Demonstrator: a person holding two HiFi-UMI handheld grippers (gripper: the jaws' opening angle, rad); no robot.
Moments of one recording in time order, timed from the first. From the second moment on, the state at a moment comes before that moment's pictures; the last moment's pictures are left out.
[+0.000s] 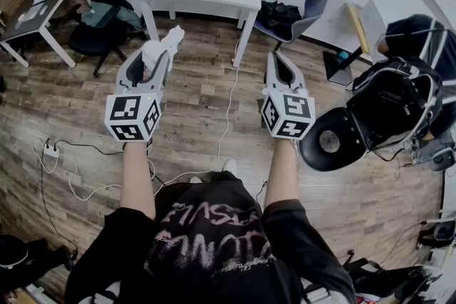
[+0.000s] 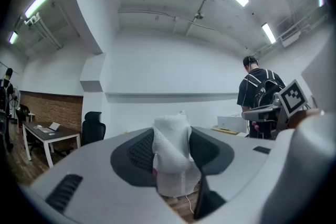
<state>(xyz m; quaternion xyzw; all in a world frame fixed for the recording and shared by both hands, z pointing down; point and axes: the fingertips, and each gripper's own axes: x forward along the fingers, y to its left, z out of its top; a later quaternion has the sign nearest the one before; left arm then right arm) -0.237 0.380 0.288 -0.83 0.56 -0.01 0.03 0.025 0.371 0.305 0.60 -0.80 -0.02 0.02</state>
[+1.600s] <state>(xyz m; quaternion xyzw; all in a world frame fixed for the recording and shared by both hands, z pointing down) -0.213 0.325 0.309 -0.83 0.55 -0.02 0.02 0.038 0.320 0.321 0.60 -0.80 -0.03 0.02</state>
